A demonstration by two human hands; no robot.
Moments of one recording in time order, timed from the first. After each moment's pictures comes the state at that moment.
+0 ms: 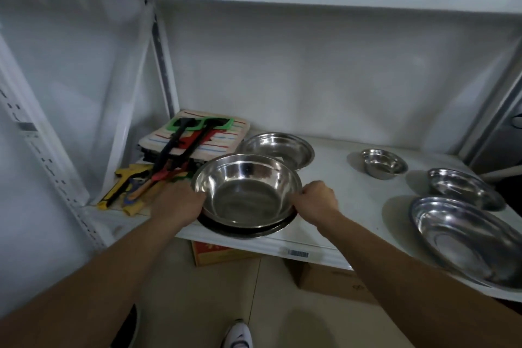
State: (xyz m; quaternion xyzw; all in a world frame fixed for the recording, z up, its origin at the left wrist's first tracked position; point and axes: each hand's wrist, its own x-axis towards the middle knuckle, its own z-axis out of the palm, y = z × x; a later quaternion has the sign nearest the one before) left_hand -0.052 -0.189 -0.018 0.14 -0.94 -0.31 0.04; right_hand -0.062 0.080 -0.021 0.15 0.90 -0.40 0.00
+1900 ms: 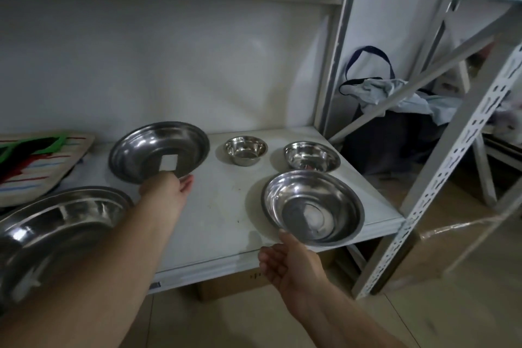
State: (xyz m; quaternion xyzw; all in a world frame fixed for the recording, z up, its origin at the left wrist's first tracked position) left_hand -0.145 0.118 -0.028 0.23 -0.51 -0.83 -0.07; right_hand 0.069 0.268 -0.067 0.39 0.37 -0.84 -0.08
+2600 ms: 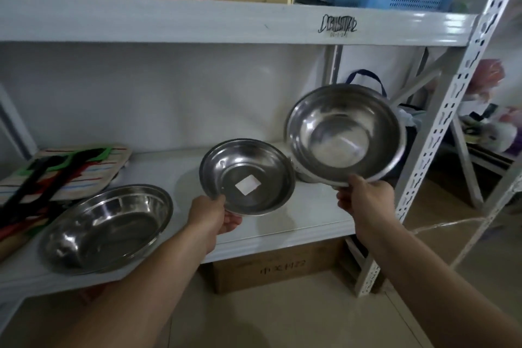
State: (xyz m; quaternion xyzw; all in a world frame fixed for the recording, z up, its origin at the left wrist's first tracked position) left_hand 0.001 0.104 0.000 0.10 -0.73 -0.66 -0.14; right_hand 0.128 0.340 0.045 0.34 0.58 -0.67 -0.31
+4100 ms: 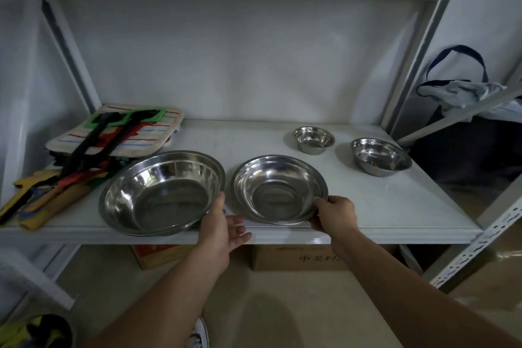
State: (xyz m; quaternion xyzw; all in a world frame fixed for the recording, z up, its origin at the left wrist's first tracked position) left_hand -0.037 0.031 -0.068 0.24 -0.54 -0.80 -0.14; right_hand -0.002 0.252 -0.054 0.32 0.72 -0.61 -0.11
